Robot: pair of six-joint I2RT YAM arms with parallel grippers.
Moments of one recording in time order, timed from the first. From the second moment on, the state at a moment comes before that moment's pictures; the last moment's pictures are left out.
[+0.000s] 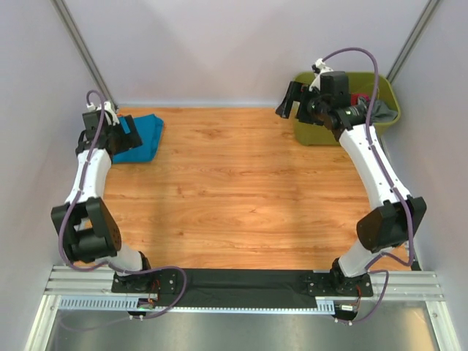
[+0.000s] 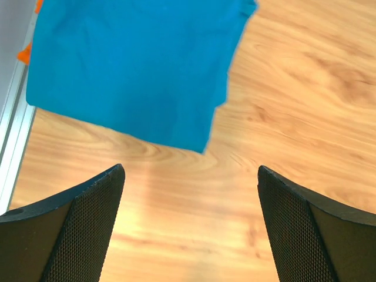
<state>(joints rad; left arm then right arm) 0.26 1.56 1.27 -0.39 0.13 -0.15 0.24 1.67 1.79 -0.65 -0.17 0.40</state>
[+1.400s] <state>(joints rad) -0.02 0.63 0.91 -0.65 0.20 -0.13 0.24 0.66 0.78 -0.53 0.15 0.53</state>
